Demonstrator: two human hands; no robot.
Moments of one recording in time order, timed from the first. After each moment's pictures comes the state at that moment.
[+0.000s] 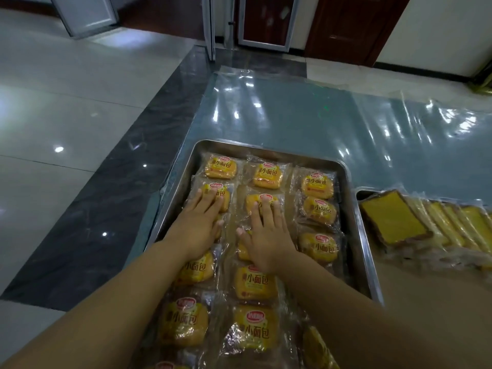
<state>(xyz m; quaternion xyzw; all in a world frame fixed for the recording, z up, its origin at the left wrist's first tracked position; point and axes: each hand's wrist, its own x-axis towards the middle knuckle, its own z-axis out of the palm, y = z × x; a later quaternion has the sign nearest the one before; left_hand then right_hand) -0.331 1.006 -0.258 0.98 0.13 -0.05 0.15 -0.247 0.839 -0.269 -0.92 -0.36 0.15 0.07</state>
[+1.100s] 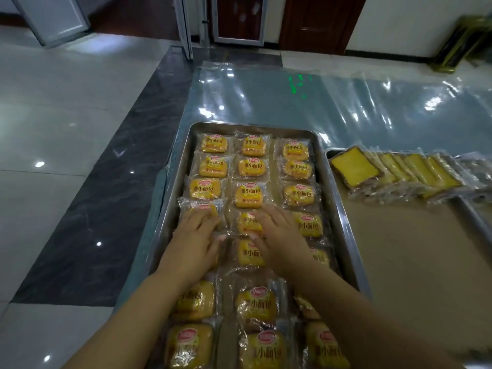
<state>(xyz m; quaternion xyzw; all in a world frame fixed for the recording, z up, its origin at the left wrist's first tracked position) -0.468 0.934 -0.220 0.96 0.10 0.08 0.26 -0.369 0.755 -0.219 -0.91 -0.36 0.08 0.19</state>
